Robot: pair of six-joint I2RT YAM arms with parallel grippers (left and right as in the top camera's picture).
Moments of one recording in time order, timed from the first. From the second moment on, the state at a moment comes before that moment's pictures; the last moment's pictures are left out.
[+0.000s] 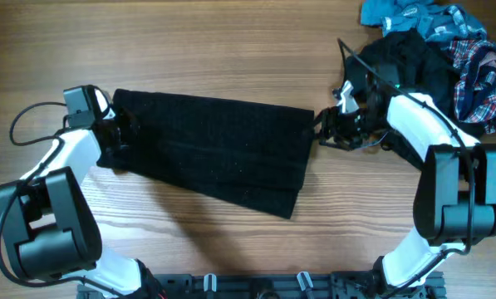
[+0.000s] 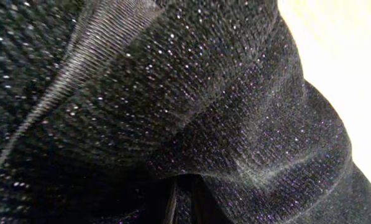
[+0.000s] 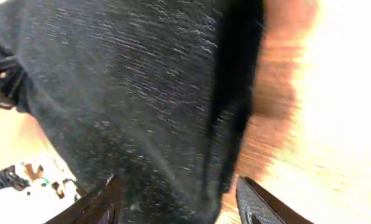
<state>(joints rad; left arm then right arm) 0.26 1.76 0.91 -0.24 0.30 -0.47 0.01 1.88 1.16 -0.80 -0.72 0.14</state>
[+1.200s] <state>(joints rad) 0.27 1.77 0.91 -0.13 0.27 -0.47 0.17 1.88 0.98 -0.38 -0.69 0.24</state>
